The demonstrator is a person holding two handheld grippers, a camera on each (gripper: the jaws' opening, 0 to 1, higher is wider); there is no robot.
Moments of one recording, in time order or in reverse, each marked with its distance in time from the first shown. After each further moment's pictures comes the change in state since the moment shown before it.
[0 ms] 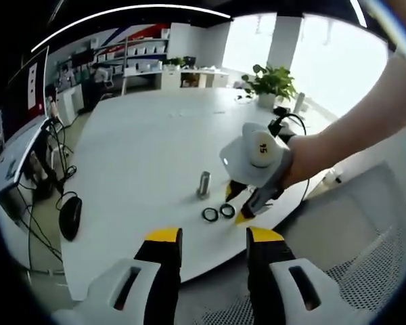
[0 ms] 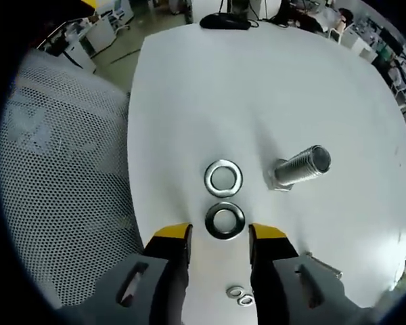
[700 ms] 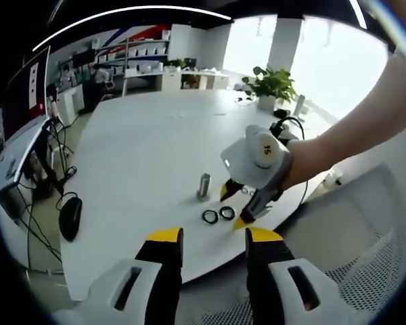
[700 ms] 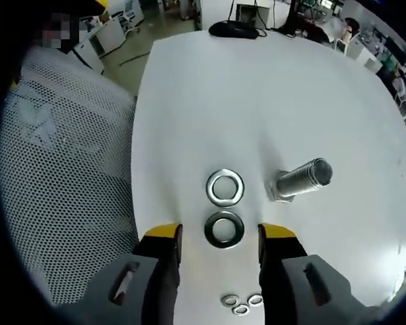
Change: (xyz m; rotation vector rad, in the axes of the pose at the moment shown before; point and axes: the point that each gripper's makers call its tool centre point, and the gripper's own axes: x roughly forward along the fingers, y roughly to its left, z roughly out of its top) left arm -0.001 0.000 0.002 -0.009 -0.015 0.000; right arm -0.001 -0.004 0.006 -0.045 -0.093 0.022
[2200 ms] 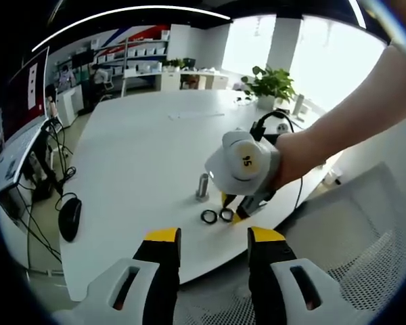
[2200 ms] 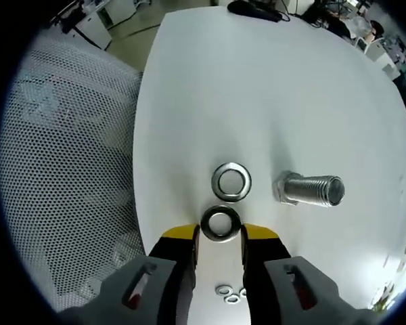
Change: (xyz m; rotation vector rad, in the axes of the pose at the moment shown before) left arm 0.000 -0.001 0.000 0.004 -0.002 -0.003; right arm 0.000 0.005 -0.005 -0.086 0.175 0.017
